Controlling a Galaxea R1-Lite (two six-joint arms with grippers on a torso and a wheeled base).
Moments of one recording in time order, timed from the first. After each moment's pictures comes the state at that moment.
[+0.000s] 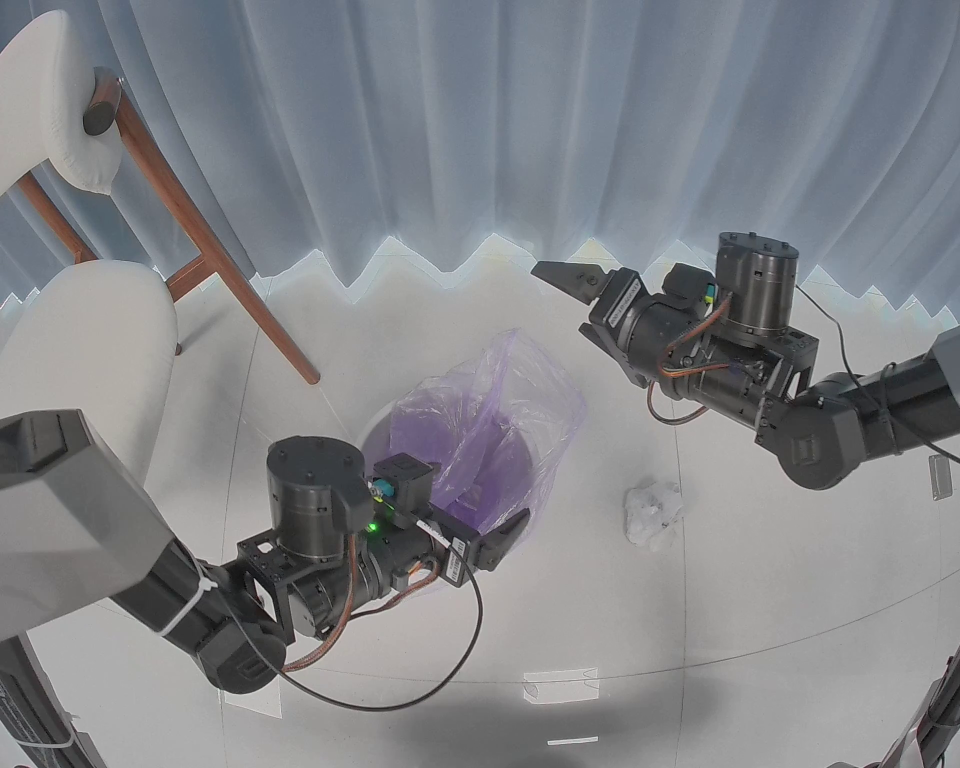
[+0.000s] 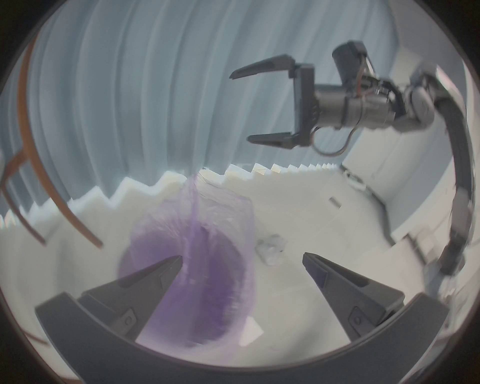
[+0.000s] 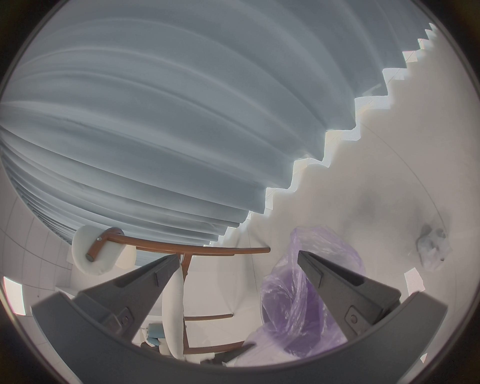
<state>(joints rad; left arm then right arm) -0.67 1.99 -0.66 -1.12 0.01 0.04 0.55 1.96 -1.23 -0.68 0.14 0.83</state>
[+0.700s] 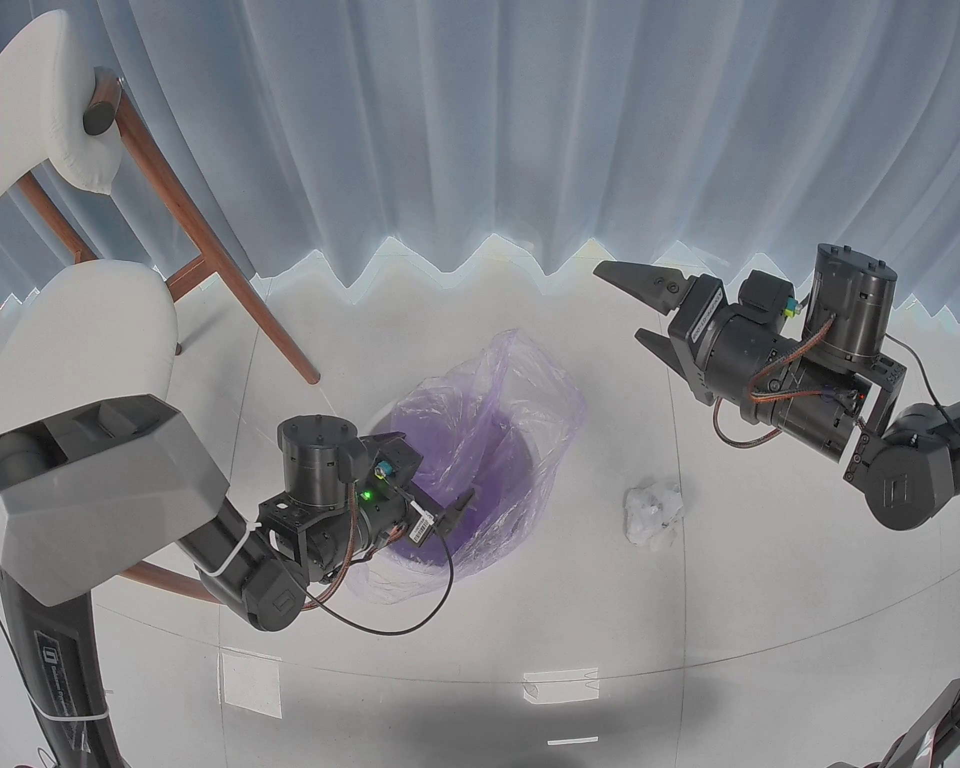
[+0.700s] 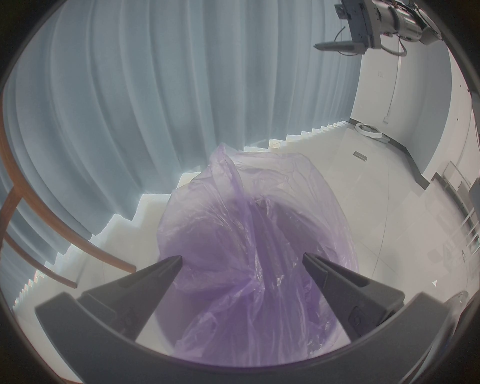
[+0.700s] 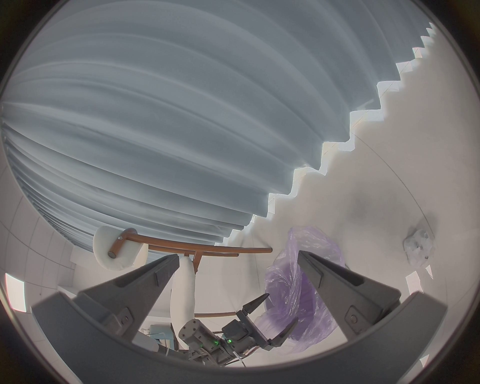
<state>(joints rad) -0.49 2.19 -0.84 -1.09 -0.01 0.41 0.53 1.73 -0.96 -0.76 0.14 0.83</state>
